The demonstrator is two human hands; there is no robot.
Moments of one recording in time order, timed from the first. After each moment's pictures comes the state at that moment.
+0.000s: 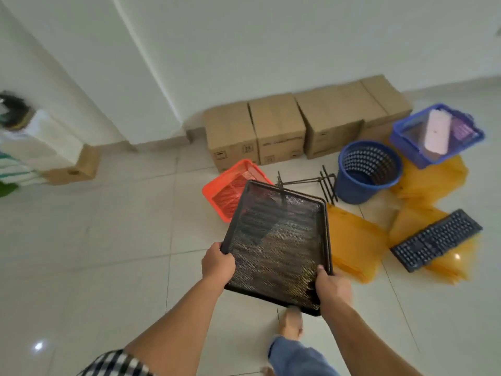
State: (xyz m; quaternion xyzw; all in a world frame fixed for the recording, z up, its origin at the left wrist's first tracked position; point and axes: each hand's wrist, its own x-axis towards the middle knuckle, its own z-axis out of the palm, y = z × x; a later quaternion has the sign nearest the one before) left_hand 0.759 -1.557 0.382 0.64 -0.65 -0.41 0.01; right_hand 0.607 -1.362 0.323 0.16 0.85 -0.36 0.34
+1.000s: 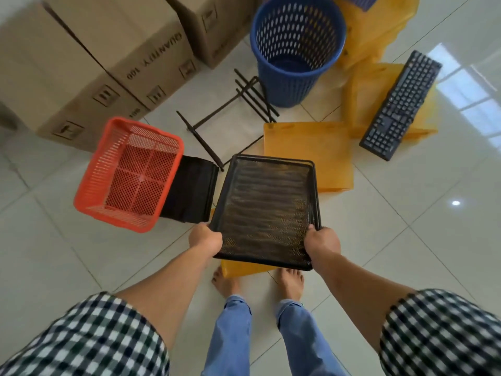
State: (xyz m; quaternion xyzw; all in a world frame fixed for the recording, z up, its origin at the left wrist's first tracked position) left_hand 0.582 -1.641 0.072 0.53 -0.72 -0.35 -0.29; right_hand 0.524 -1.390 0.058 0.37 0.82 -0.26 0.35
